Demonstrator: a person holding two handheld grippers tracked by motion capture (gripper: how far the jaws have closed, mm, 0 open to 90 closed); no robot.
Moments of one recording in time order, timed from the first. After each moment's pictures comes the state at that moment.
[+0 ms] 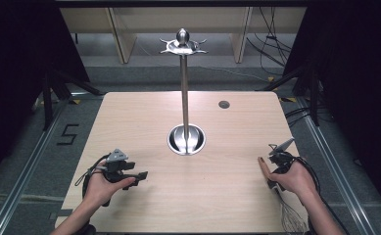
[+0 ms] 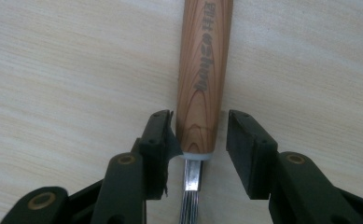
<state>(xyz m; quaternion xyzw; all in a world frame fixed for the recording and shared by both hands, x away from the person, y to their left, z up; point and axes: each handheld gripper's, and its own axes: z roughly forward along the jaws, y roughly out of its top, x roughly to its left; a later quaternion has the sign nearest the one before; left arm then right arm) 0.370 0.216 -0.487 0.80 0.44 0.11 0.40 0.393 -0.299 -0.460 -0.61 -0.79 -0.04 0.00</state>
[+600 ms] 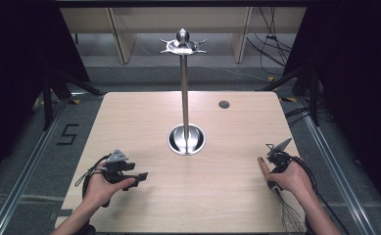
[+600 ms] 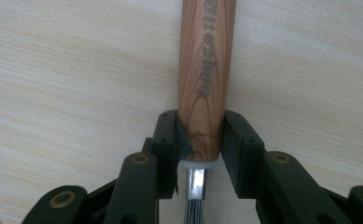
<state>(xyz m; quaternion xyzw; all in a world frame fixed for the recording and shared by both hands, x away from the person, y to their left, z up) 0.370 0.216 -0.489 0.80 0.43 0.11 0.40 0.398 -0.296 -0.467 -0.62 -0.78 -0.03 0.01</state>
